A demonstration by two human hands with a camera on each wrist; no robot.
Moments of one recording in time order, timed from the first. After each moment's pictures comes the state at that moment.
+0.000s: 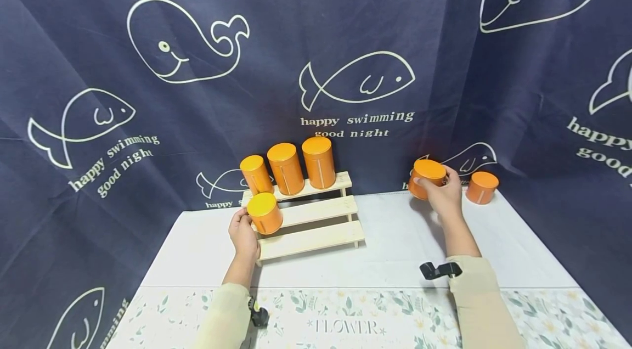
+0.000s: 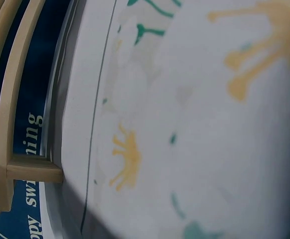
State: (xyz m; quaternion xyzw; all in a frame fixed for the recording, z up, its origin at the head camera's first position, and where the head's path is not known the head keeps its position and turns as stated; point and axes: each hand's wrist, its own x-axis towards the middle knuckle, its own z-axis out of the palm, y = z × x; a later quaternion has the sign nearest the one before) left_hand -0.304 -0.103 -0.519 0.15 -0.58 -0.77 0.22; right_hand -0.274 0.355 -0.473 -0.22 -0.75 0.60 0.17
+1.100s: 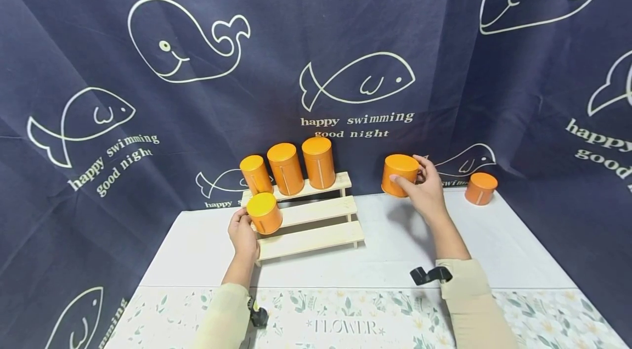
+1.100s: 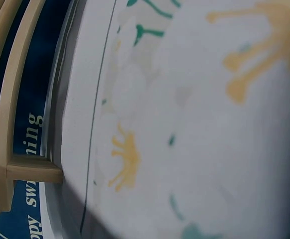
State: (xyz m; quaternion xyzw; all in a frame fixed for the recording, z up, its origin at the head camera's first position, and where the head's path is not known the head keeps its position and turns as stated) left_hand -0.278 -0.098 -0.488 0.13 -0.58 -0.77 0.20; right_hand -0.260 0.315 -0.445 -0.08 -0.77 0.60 0.19
